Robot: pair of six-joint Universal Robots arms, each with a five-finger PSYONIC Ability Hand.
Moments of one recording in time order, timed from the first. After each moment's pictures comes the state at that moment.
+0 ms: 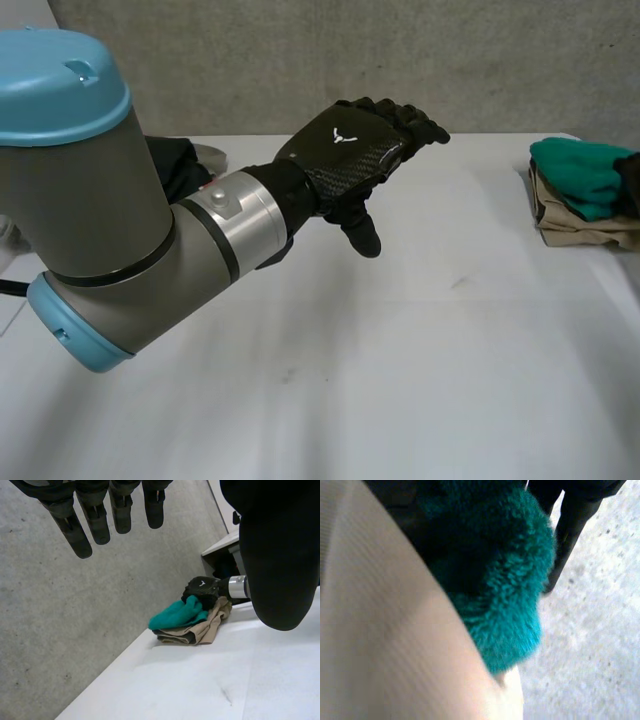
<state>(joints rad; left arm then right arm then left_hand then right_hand) 4.04 -1.95 -1.15 3.08 -1.16 3.32 1.31 -0.30 0.65 -0.54 1.10 2.77 0.21 0.21 0.22 0.20 0.05 0.69 0.75 0.78 0.78 0.55</state>
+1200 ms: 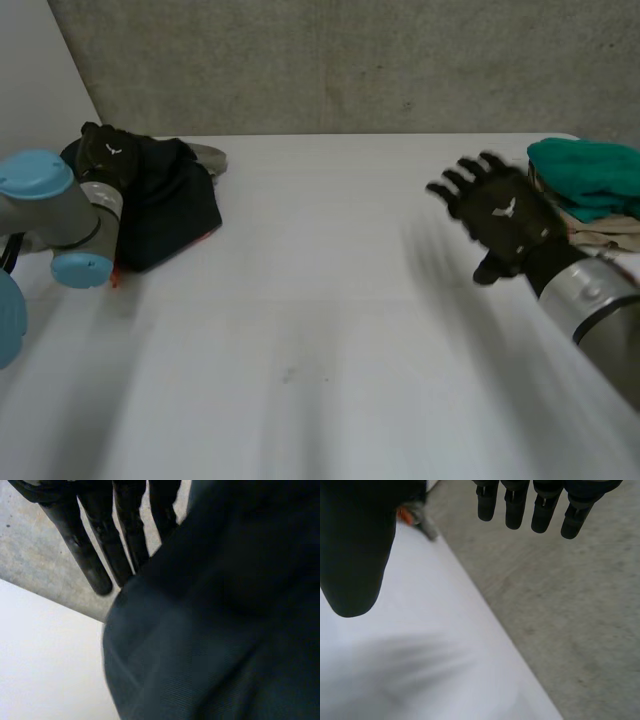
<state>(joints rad) 4.59 -2.59 -0.81 3.50 -1.54 3.97 1.79 -1.44 1.90 -0.40 1.14 2.54 0.97 0.91 0.90 0.89 0.70 0.23 0.21 0.21 0.21 0.05</state>
